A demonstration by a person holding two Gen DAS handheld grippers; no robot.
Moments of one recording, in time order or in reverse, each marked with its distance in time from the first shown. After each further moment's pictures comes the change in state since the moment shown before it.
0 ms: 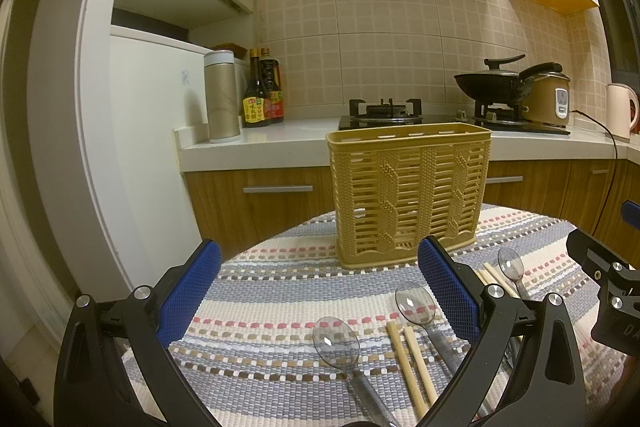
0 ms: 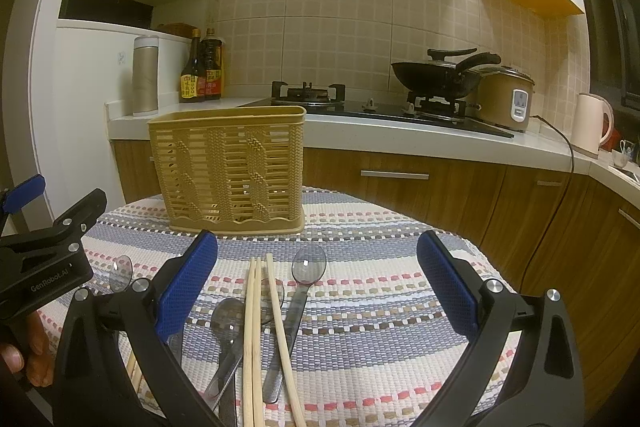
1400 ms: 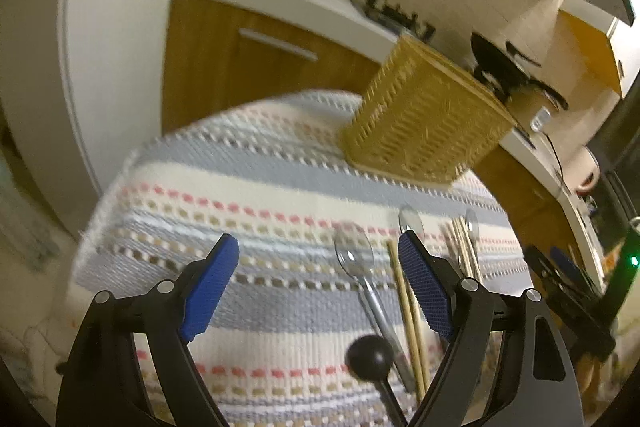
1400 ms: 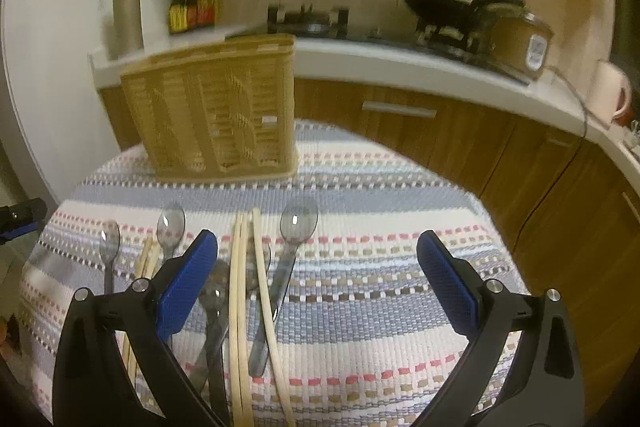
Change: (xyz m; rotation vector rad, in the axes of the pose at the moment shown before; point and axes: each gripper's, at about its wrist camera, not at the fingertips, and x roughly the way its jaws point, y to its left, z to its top) left arm 0.055 0.111 -0.015 -0.385 0.559 -0.331; right arm 0.039 -0.012 0.019 -0.006 0.359 0.027
